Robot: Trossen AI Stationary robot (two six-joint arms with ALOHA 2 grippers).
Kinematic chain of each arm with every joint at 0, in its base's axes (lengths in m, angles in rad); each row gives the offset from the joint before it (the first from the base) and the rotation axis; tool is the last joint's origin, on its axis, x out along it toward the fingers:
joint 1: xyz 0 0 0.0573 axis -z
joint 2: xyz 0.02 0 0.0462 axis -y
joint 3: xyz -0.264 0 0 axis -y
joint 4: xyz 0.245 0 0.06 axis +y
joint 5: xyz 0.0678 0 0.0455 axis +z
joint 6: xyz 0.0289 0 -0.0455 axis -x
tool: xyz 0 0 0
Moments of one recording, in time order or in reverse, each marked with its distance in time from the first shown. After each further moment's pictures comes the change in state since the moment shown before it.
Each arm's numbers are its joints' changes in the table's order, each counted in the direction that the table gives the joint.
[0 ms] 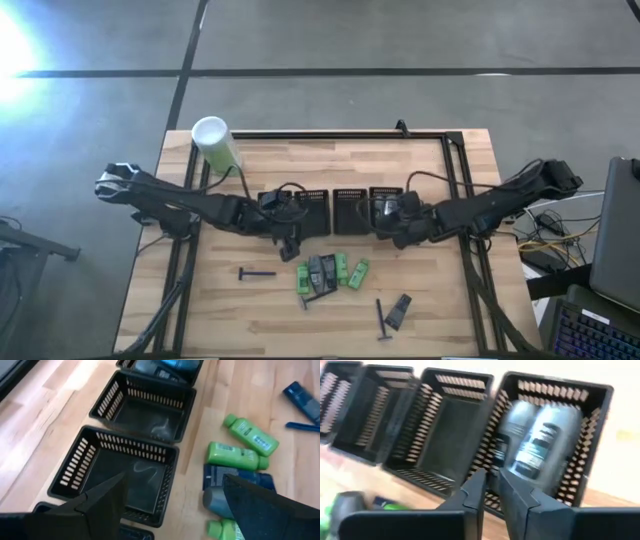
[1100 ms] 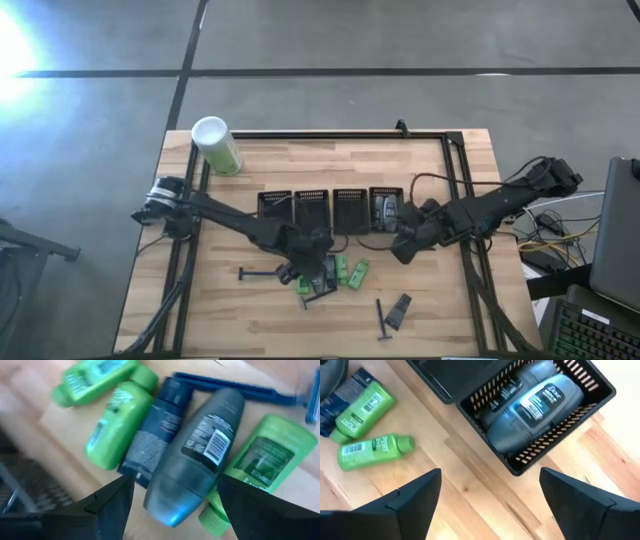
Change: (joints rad) left arm 0.030 -0.435 0.180 -0.008 -0.360 -1.129; right arm -0.087 0.011 0.176 0.339 0.242 0.411
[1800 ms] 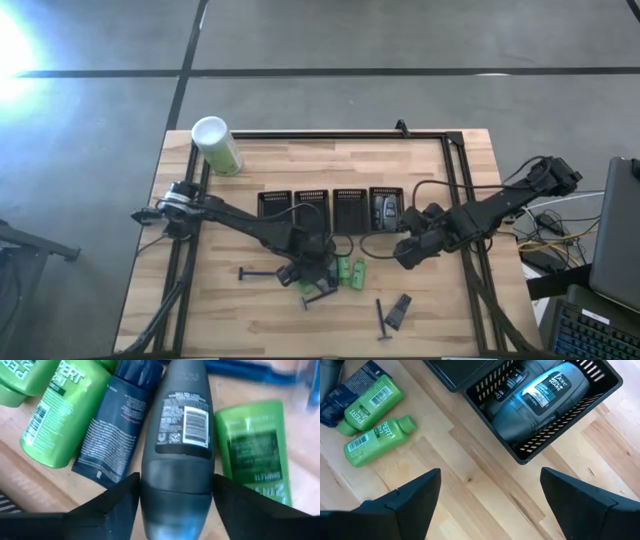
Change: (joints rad) left arm -0.004 -0.109 0.089 0.116 -0.053 0.027; right arm -0.064 0.002 -0.003 0.015 -0.010 -0.056
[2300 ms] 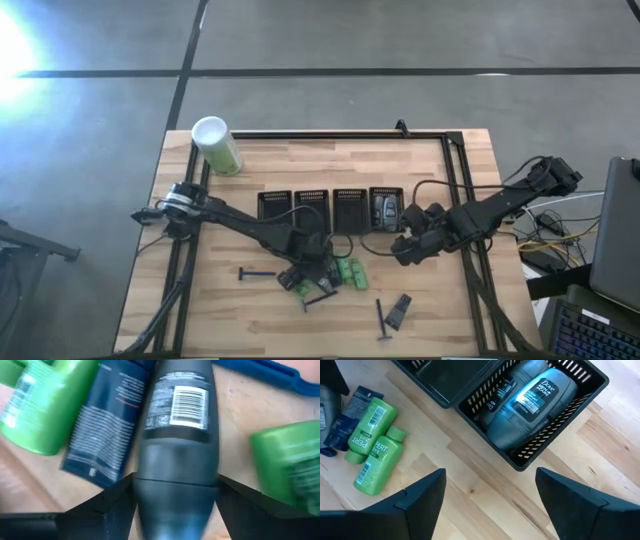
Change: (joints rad) left arm 0.008 -0.021 -0.045 -0.062 -0.005 0.167; right arm 0.000 0.000 0.000 -0.003 -0.051 -0.104
